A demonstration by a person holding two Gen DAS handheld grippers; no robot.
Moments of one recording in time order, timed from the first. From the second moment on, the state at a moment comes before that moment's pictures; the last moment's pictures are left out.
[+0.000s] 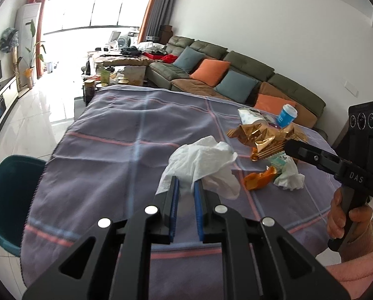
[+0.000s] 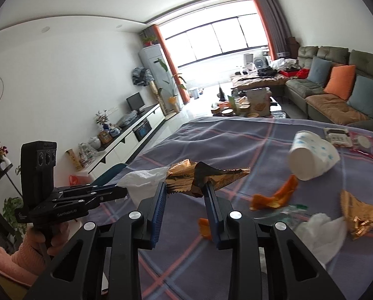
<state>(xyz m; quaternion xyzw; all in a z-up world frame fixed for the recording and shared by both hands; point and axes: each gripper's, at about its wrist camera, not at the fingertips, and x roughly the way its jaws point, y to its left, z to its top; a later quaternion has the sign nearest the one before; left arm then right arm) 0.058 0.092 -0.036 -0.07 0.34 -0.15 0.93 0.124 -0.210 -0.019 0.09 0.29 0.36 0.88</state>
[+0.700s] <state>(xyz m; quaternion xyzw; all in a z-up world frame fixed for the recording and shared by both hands) 0.022 0.173 -0.030 -0.12 0.32 -0.04 0.94 0.124 -0.127 -0.014 0.06 0.30 0.46 0.83</state>
